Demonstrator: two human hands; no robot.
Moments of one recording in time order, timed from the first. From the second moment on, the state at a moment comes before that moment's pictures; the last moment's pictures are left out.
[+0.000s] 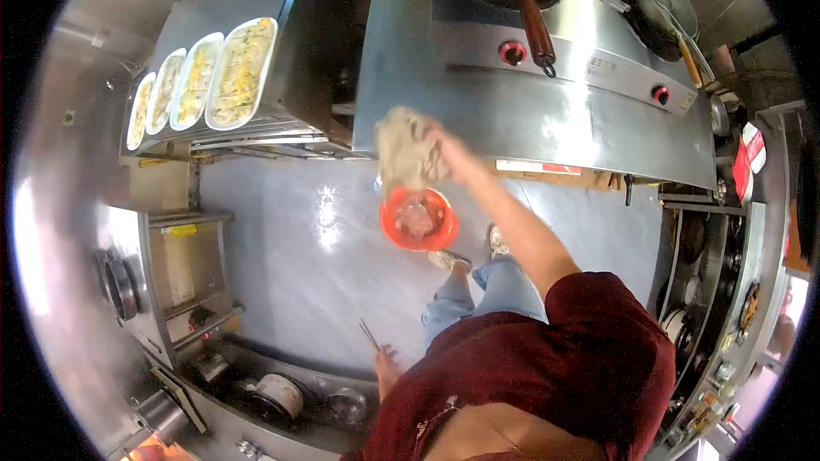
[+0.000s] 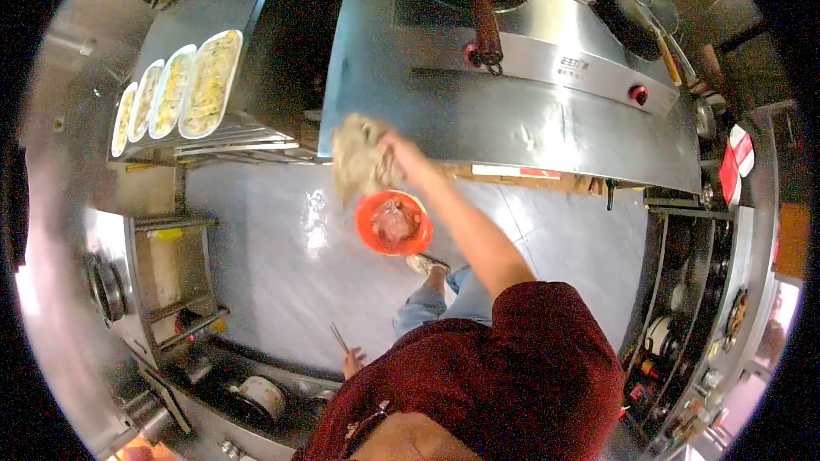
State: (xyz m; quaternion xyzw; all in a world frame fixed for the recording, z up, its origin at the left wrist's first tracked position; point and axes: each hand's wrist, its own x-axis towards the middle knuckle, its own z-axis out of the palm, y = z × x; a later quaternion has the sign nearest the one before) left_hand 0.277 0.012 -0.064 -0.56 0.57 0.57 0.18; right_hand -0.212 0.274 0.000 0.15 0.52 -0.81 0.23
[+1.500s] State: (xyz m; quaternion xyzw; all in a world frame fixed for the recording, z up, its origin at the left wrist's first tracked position) left_hand 0.096 0.253 -0.015 -0.40 0.76 0.43 0.26; right_hand -0.137 0.897 -0.016 0.21 0.83 -0.42 -0.31
